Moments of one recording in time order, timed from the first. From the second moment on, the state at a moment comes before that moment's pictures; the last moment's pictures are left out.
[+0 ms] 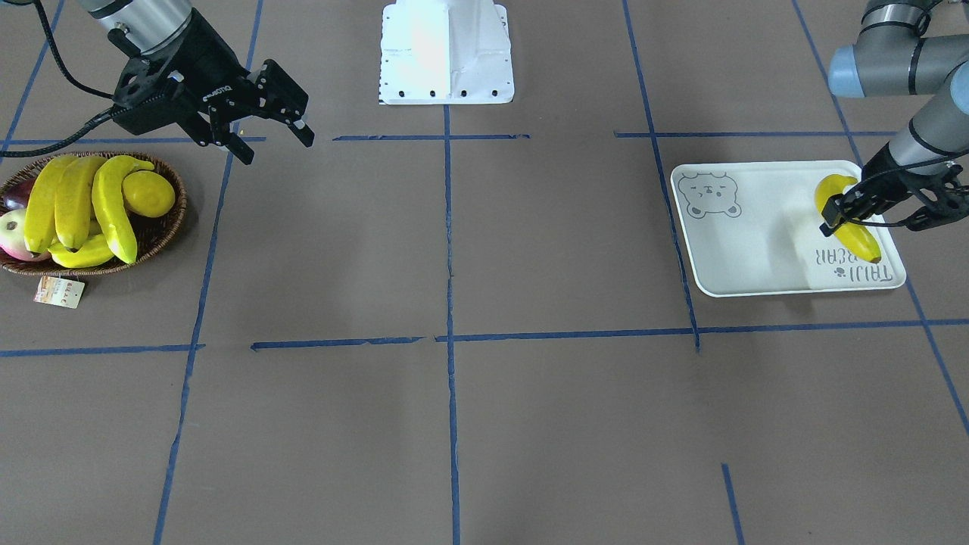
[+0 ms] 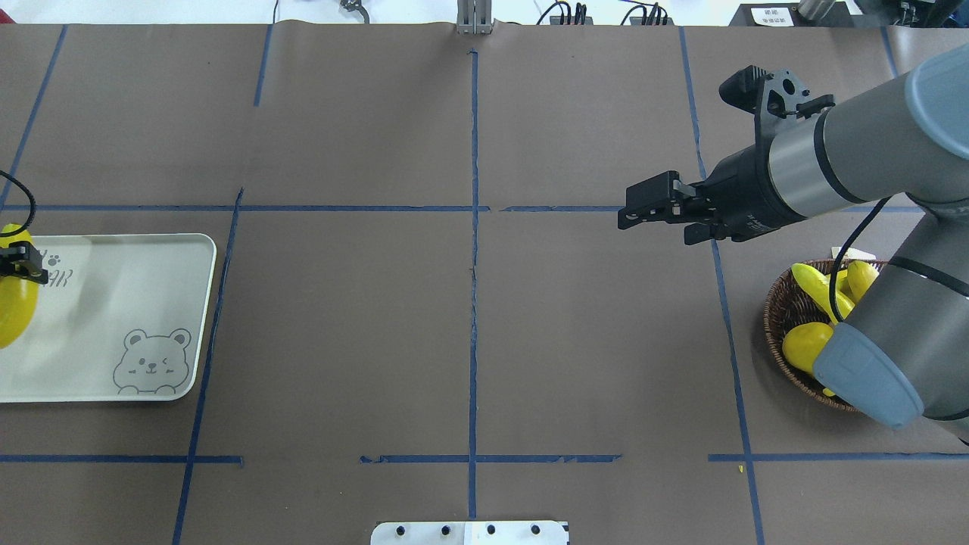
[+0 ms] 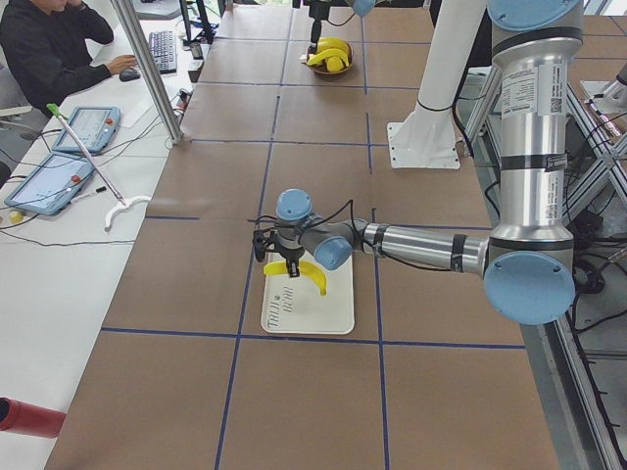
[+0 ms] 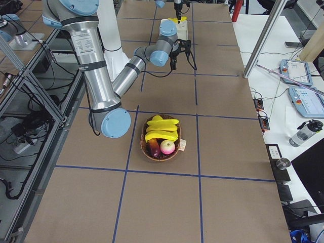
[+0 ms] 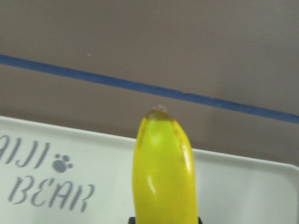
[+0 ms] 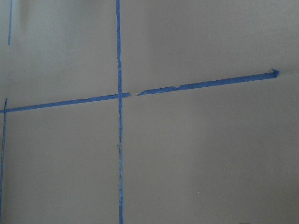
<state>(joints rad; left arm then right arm) -1.04 -1.45 -1.67 -2.13 -2.16 -0.96 0.80 -1.28 2.13 -1.32 2.14 1.27</state>
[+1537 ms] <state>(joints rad) -1.05 -1.45 -1.71 -2.13 -2.15 -0.85 0.91 -1.55 2.14 -1.31 2.15 0.91</state>
